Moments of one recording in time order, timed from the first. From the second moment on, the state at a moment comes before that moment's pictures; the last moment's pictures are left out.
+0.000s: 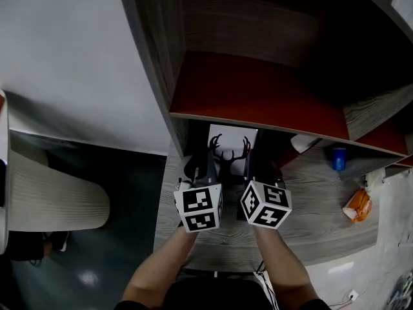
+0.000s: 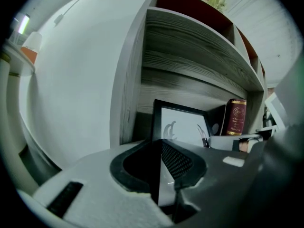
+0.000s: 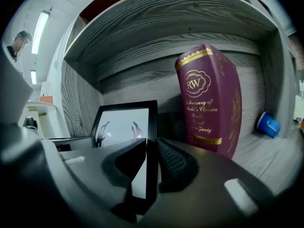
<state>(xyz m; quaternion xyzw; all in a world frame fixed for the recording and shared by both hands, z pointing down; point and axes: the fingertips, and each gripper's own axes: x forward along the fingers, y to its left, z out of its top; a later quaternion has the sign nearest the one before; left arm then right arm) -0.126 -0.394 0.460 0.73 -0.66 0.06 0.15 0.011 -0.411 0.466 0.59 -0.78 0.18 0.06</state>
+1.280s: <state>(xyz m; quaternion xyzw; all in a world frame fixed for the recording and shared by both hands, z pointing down) -0.121 -0.428 0.464 0.71 -0.69 0.02 0.12 0.022 -0.437 0.471 0.65 -0.73 0.20 -0.02</state>
